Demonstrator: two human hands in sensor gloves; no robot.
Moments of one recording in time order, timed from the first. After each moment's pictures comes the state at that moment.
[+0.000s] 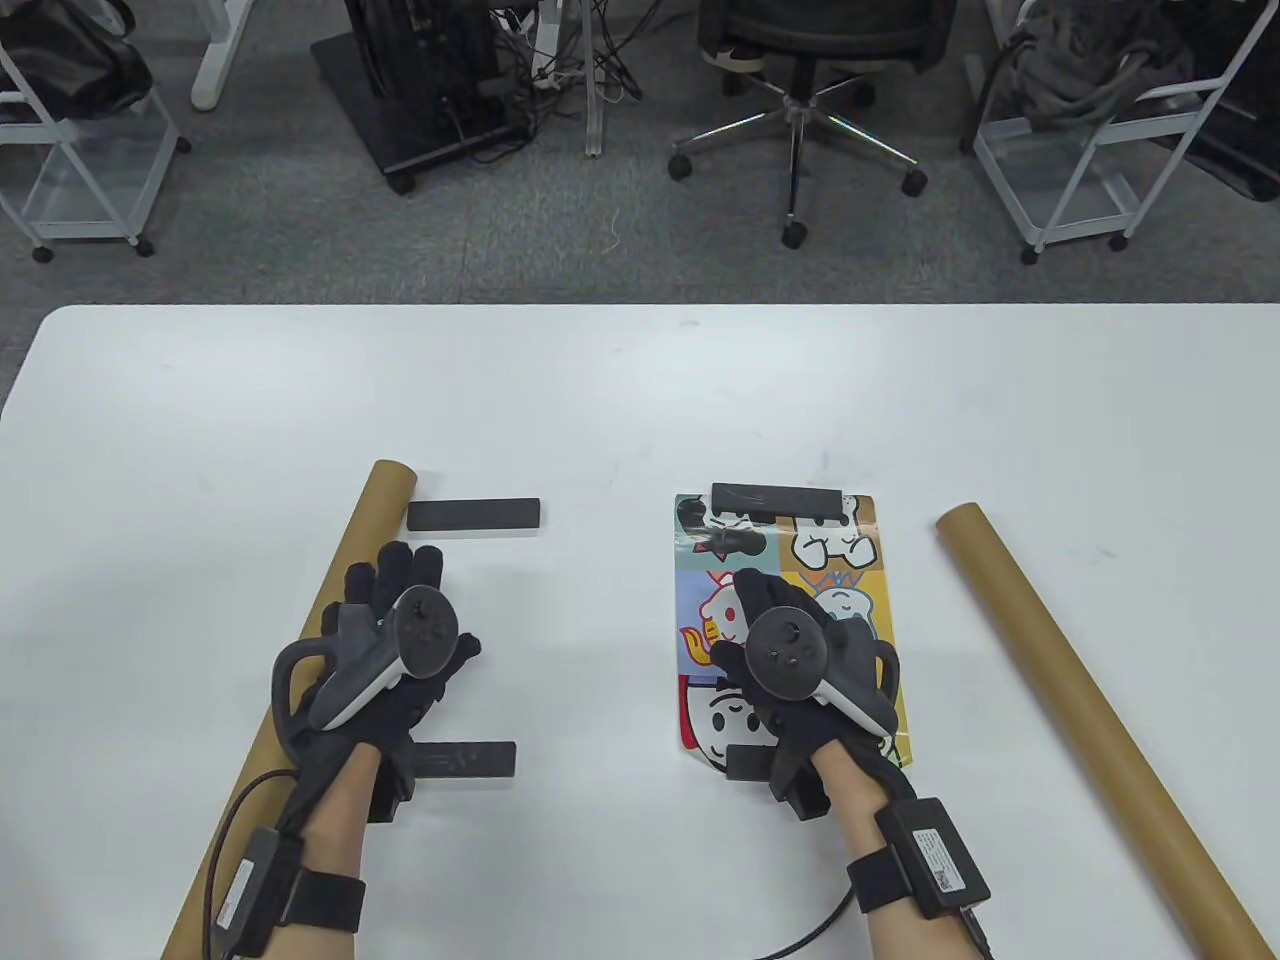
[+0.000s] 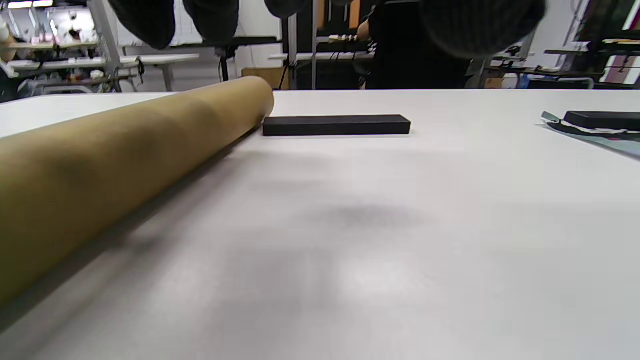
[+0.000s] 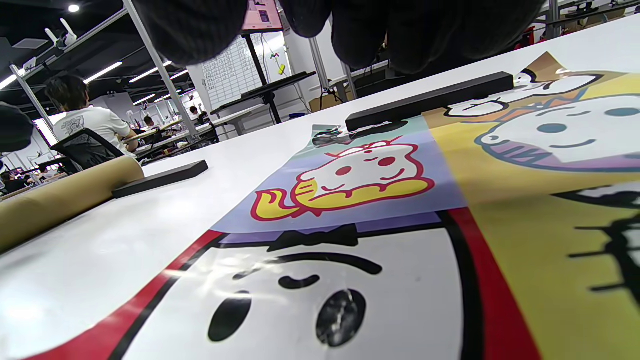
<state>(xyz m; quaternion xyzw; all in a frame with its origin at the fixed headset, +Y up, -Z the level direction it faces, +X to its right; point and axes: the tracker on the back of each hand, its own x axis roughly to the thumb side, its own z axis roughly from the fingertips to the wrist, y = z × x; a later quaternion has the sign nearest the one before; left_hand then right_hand) -0.239 -0.708 -0.250 -0.10 -0.01 -0.02 0.99 0.107 -0.731 -0.243 0.10 0.06 0.98 0.18</state>
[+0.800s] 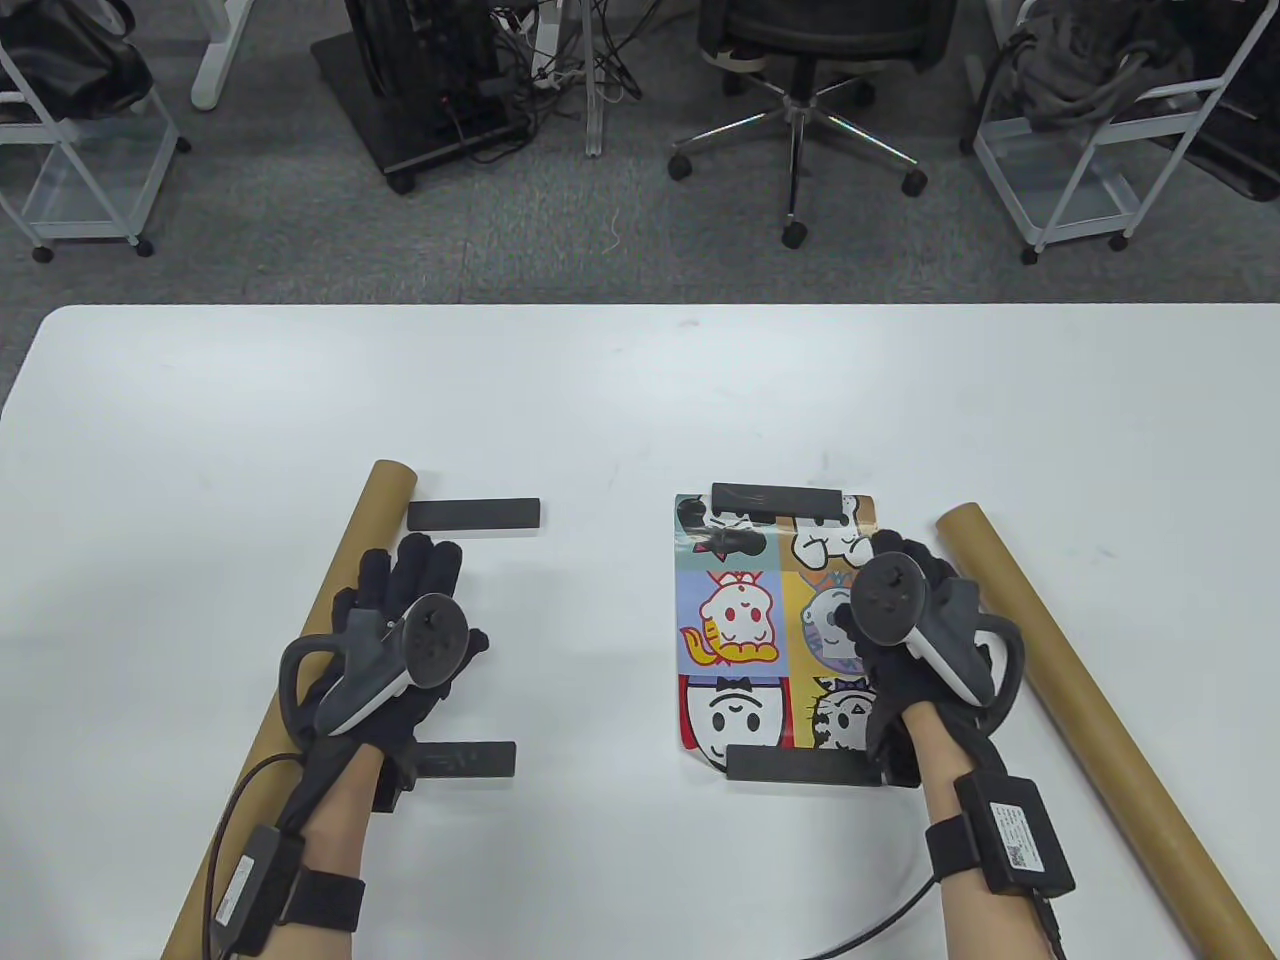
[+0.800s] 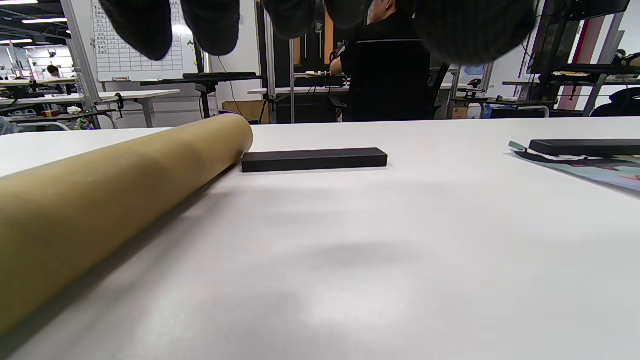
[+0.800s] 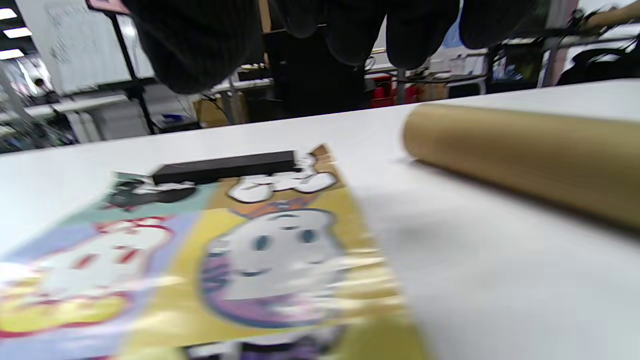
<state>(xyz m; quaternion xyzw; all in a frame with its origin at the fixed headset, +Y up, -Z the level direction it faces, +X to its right) -0.235 -0.698 -0.248 -0.06 -0.04 -0.02 1.00 0.204 -0.699 -0.262 -0.09 0.07 0.99 0.05</state>
